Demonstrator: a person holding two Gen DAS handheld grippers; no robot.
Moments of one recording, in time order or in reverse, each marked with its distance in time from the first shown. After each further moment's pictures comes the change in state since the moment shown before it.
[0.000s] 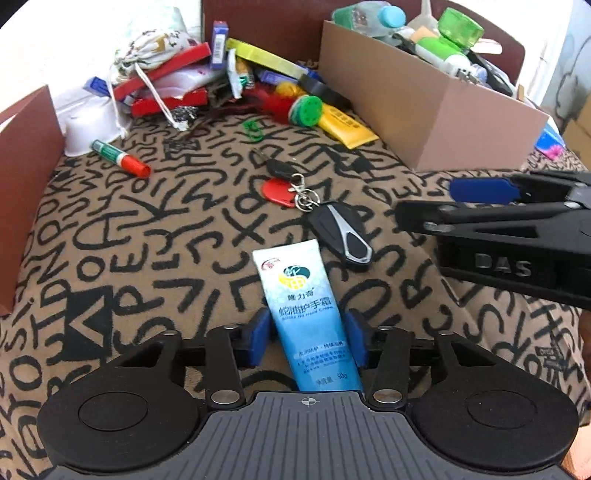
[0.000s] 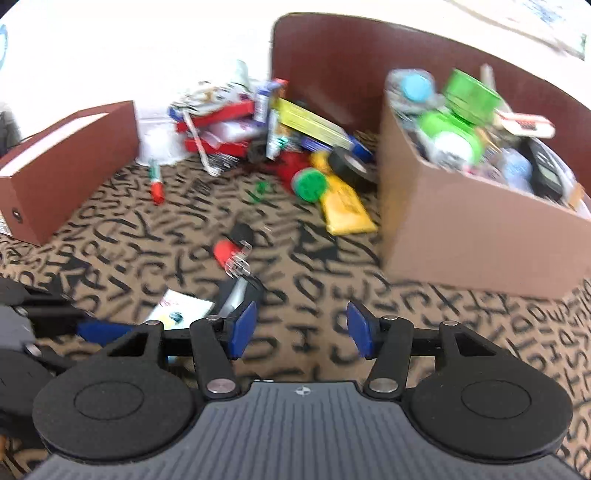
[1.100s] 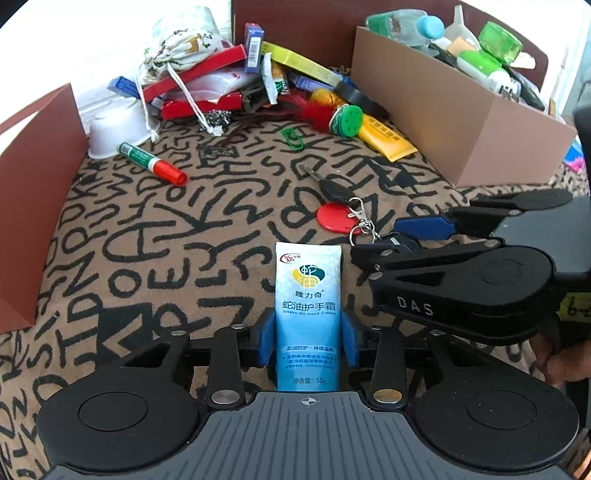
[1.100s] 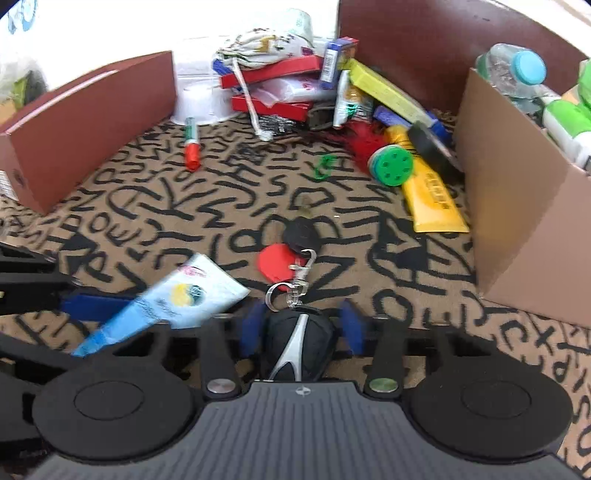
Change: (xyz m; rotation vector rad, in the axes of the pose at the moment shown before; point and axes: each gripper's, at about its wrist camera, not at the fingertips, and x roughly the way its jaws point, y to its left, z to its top) left arm 0.003 0.025 0.009 -0.029 -0.010 0.044; right arm 0.063 0.026 0.009 -0.074 0.106 0.111
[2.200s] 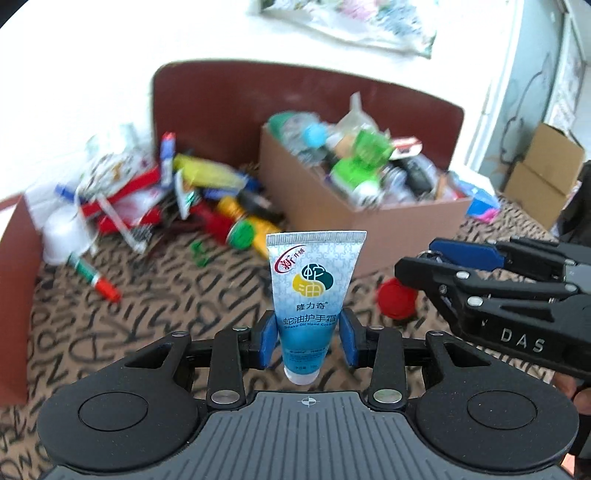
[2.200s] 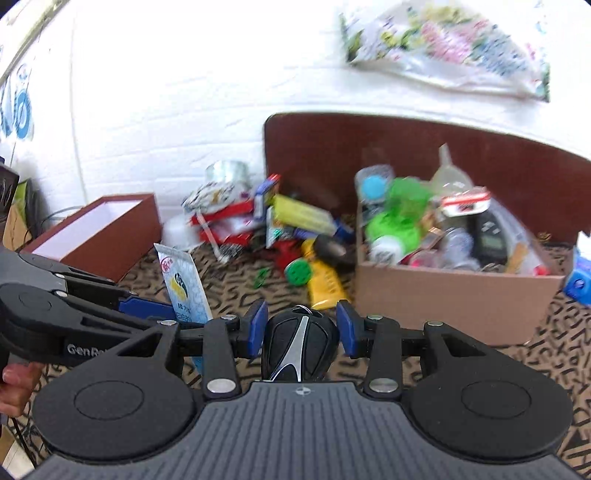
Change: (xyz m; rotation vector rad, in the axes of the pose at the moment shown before) left arm -0.086 -0.072 0.058 0.102 -0.203 -0.181; right arm -0.172 -0.060 -0.010 0.140 -0.335 -0.082
